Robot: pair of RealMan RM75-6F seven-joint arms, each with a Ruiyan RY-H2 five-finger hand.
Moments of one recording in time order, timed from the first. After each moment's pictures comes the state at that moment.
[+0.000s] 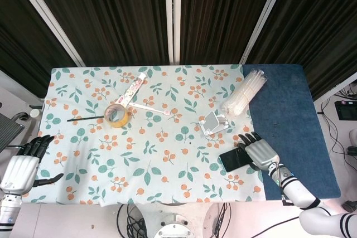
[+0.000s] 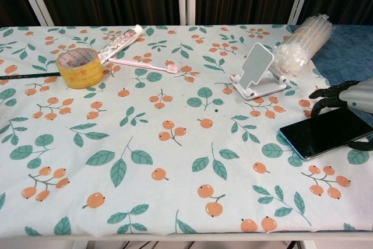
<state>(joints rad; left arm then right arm) -0.11 -1.13 0.01 -1.56 1.58 1.46 0.04 0.56 -1.27 -0.02 -1.58 -1.23 0.81 -0.42</state>
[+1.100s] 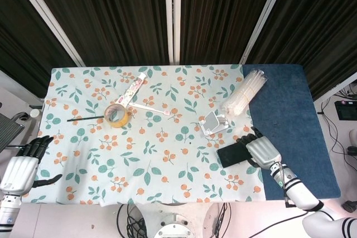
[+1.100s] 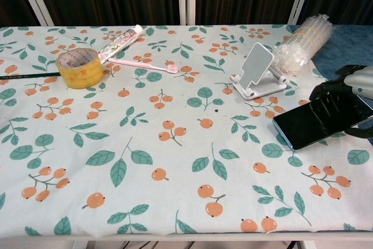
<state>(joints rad) -0.10 -1.14 0.02 -1.55 1.58 1.47 0.02 0.52 -1.28 -0.03 -1.54 -1.39 0.96 -0.28</state>
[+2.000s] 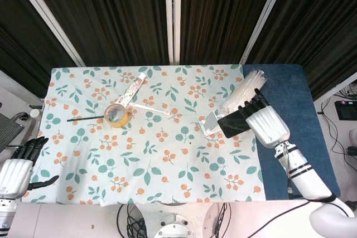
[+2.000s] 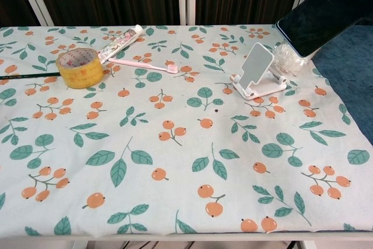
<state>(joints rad) -0.08 -1.14 0.02 -1.51 1.60 1.52 -0.05 0.64 -0.97 0.15 -1.96 -1.19 1.06 -0.92</state>
